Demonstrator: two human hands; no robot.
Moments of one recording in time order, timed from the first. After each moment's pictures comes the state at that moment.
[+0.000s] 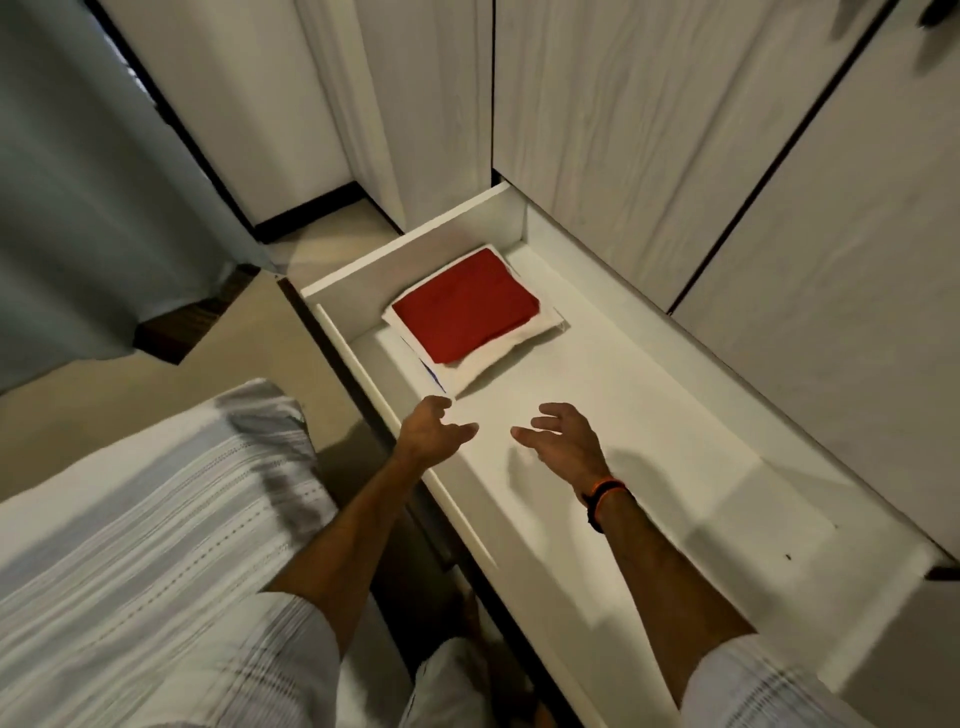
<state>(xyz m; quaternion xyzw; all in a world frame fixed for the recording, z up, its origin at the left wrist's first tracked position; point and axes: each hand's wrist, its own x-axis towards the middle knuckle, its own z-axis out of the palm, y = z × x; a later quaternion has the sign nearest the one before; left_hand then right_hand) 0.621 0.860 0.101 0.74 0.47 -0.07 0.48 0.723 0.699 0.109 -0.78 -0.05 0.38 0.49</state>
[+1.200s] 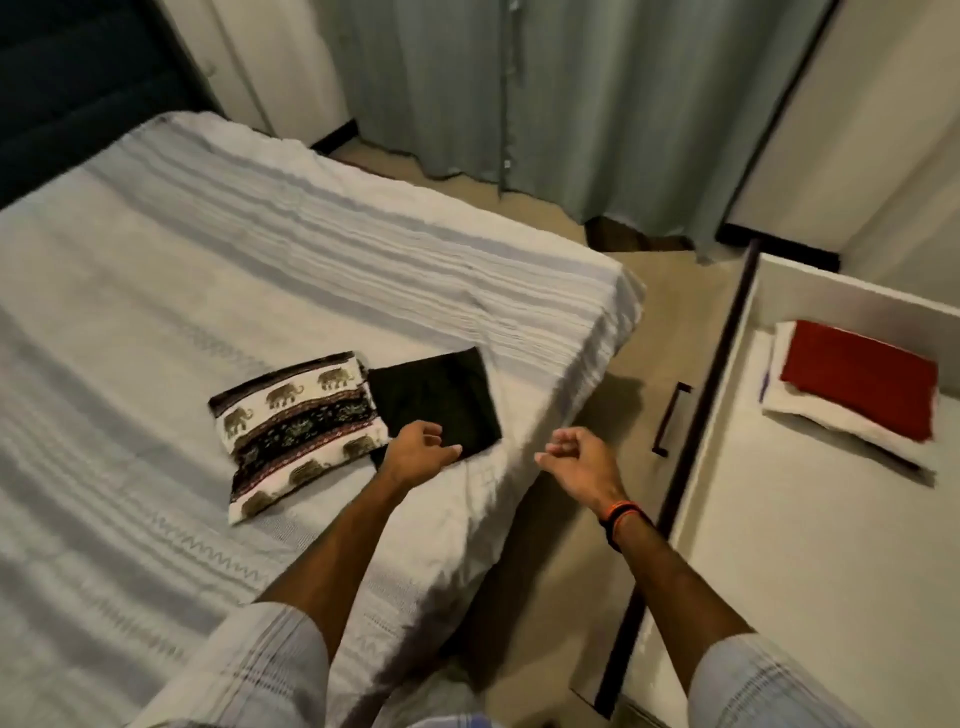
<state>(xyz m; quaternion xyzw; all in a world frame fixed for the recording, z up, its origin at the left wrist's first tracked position) 0.234 0.509 0.141 0.33 0.79 0.25 0.45 0.459 0.566 0.127 -0.62 -0.55 0.52 0.20</state>
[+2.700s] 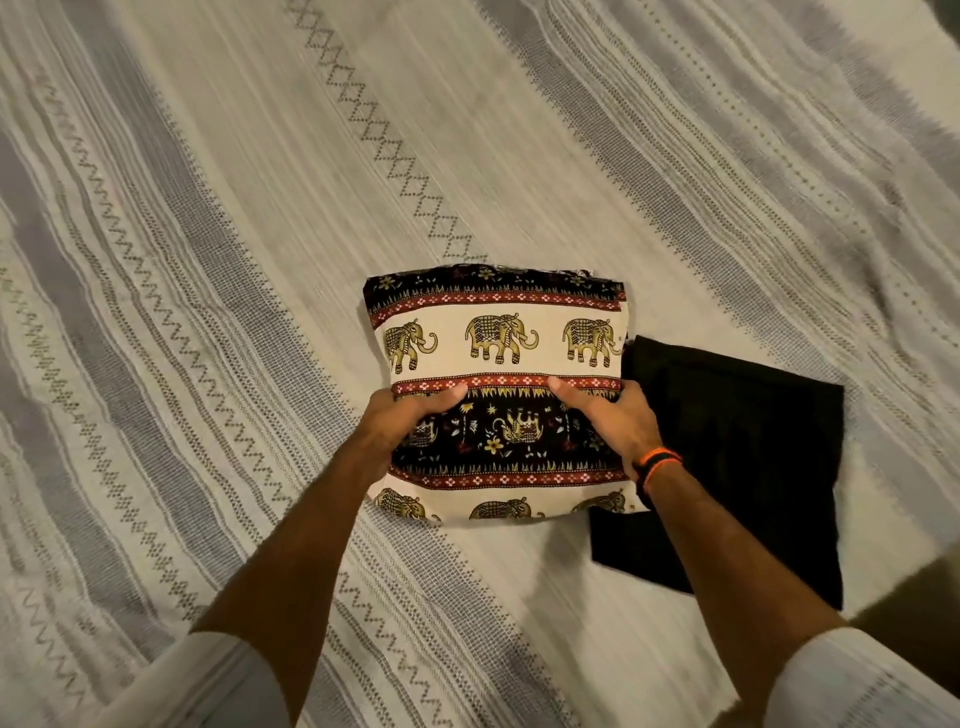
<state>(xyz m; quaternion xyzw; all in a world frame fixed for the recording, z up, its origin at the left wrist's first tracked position) -0.169 0.506 -0.116 -0.10 0.71 0.42 0.55 0.015 0.691 -0.113 -0.63 -0.54 0.56 -0.06</state>
